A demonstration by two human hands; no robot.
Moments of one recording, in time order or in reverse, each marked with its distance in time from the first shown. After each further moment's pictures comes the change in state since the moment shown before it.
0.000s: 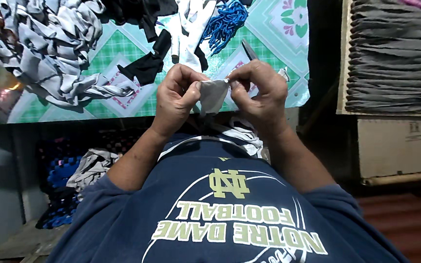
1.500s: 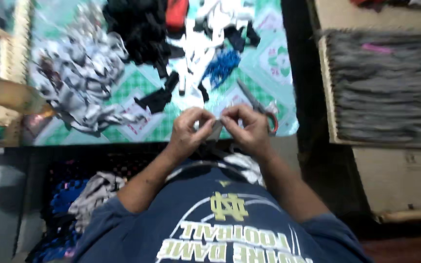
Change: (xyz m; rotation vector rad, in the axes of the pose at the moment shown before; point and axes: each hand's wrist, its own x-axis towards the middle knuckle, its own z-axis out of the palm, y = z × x) left_hand 0.000 0.009 0.004 0.534 -0.089 0.129; right_hand -0.005 -0.010 0.003 0.221 -0.055 0.223
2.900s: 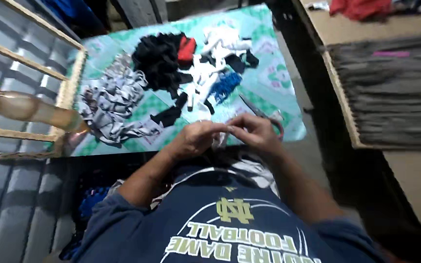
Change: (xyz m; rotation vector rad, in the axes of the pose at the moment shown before) left_hand 0.020 0.000 -0.017 0.047 -0.406 0.355; right_hand -0.005 0.009 -0.023 0.168 -0.083 -0.015
